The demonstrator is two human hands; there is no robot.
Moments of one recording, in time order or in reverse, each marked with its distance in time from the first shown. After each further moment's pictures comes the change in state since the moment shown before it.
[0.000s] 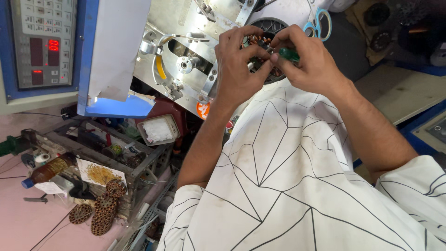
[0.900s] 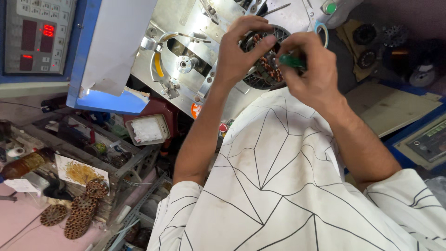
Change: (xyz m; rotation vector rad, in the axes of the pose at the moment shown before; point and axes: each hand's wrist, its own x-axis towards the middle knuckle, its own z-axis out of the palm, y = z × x) left_hand 0.019 -0.065 0.022 -0.472 0.028 -0.082; right_hand -0.007 -0.020 0.005 -0.134 0.199 -0.103
